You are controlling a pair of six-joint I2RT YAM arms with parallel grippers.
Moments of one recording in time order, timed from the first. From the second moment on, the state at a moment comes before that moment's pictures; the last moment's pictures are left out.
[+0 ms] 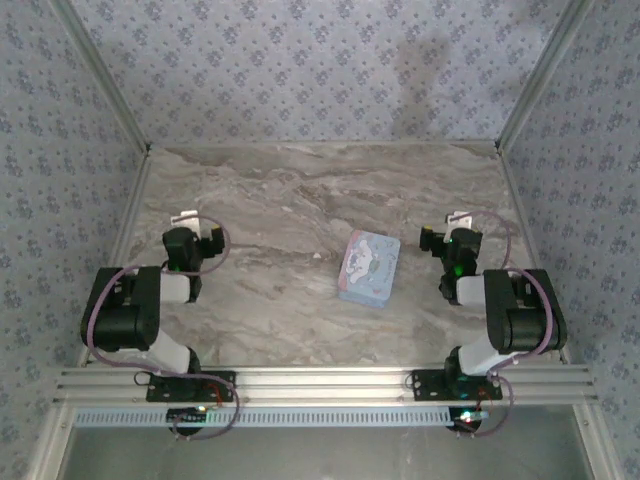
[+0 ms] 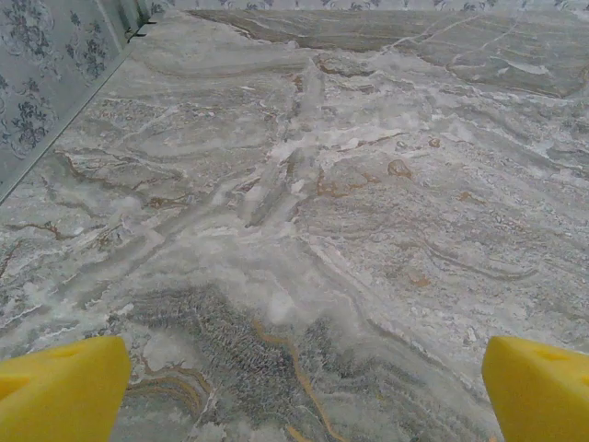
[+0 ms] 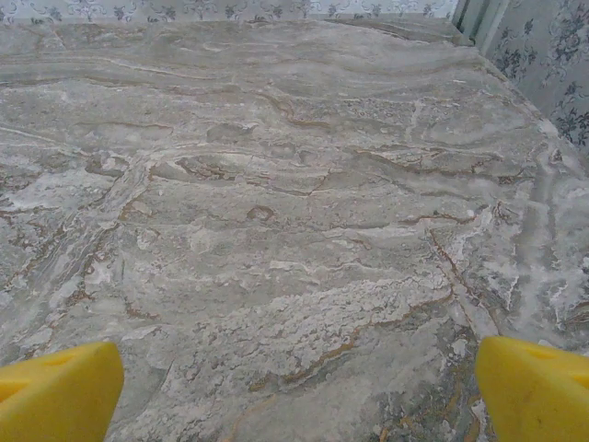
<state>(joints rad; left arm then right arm) 0.00 1.55 0.39 0.75 -0.14 -0.03 0.00 1.52 0.36 0.76 0.16 0.00</state>
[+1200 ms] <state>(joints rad) 0.04 1.20 0.67 0.08 -0.10 -0.45 -0.12 1.14 0.67 -0.07 0.00 0.48</state>
